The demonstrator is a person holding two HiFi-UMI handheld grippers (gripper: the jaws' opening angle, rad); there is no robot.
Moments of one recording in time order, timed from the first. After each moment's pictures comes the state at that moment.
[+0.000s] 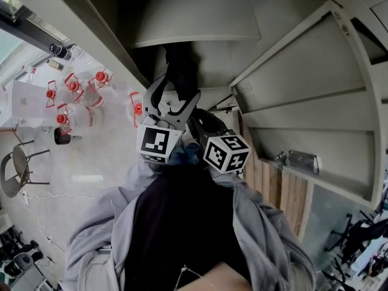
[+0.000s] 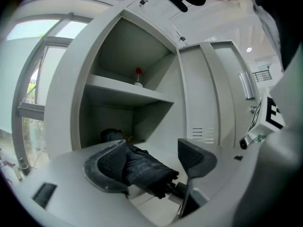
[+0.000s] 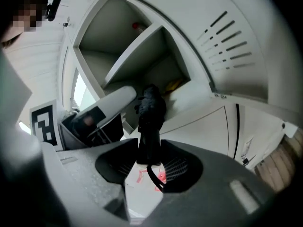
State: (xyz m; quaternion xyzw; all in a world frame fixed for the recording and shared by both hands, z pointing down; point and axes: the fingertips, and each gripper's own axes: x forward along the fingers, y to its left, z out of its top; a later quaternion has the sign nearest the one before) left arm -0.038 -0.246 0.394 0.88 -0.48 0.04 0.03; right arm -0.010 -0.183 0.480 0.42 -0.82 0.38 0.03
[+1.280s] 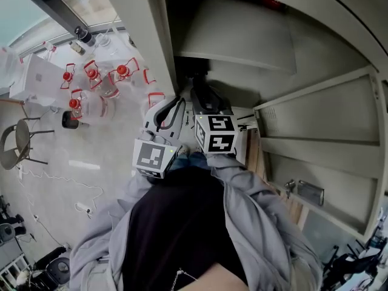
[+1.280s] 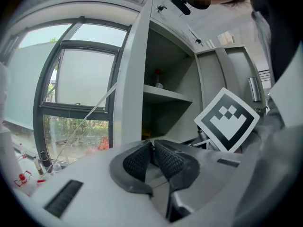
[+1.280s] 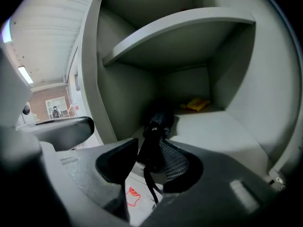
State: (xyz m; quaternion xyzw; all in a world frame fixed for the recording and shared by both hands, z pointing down) left arm -0.122 -0.230 0.400 0.83 -0.55 0.05 0.07; right arm -0.083 -0.281 0.459 0.44 -0.86 0.19 0.15
